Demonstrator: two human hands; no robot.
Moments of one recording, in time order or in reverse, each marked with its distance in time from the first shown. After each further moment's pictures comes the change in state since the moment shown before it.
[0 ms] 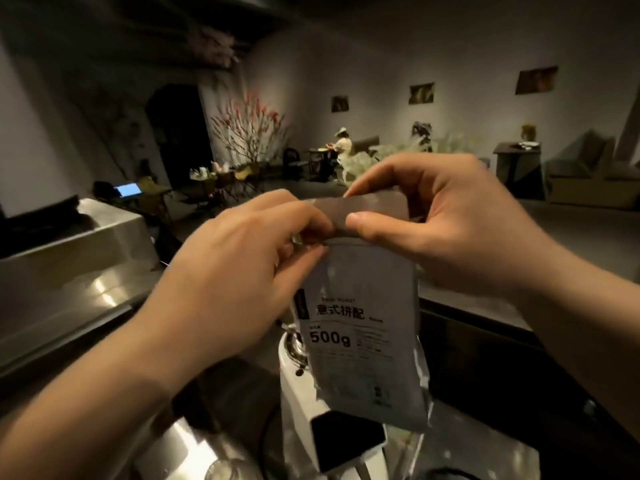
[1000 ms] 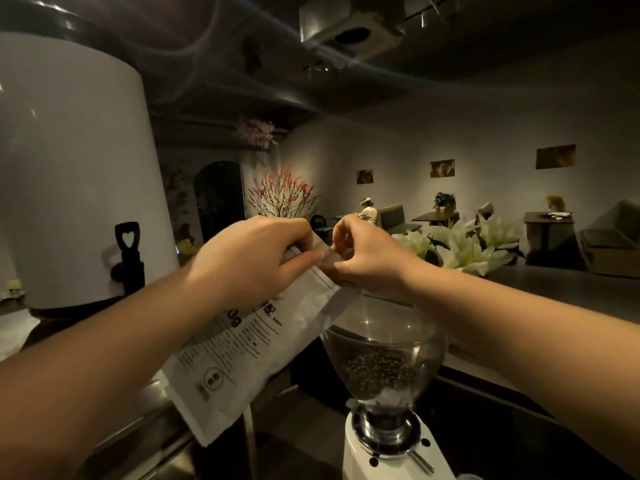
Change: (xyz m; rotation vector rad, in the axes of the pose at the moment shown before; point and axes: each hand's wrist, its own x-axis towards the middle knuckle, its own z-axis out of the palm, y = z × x) left_hand 0.045 -0.114 -0.095 0.276 -0.117 0.019; right_hand 0.158 -0.004 0.112 -0.135 -0.144 0.105
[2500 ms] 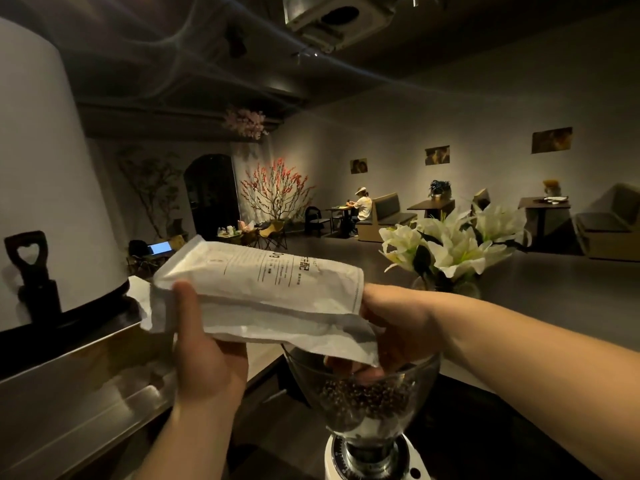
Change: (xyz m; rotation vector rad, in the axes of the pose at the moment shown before) left_hand -0.013 0.023 0.135 -1.645 0.936 -0.778; right_hand -0.023 0.082 -0.001 0.767 -0.601 0.785
